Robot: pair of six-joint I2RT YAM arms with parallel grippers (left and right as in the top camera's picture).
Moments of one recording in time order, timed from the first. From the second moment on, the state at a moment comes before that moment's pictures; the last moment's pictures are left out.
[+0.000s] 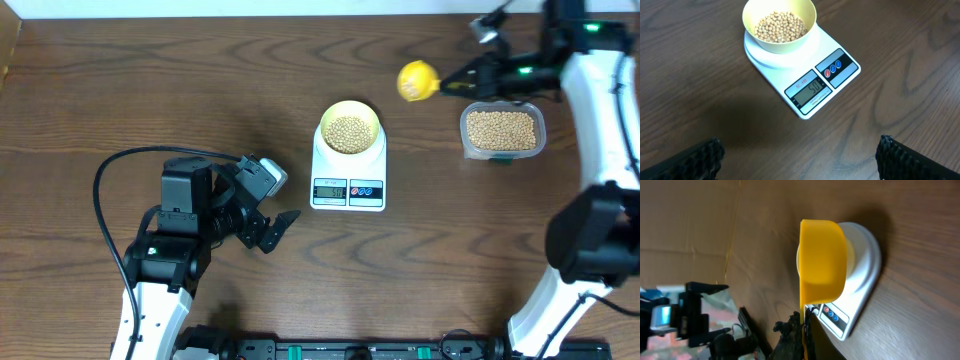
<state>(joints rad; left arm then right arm) -0.12 0.96 0.77 -0.66 0.52 0.46 -0.09 2.01 1.94 -1.29 -1.00 -0.20</state>
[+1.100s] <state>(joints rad) -0.12 0.96 0.77 -0.66 0.52 0.46 -0.12 1.95 1.93 -1.39 -0.10 -0.13</state>
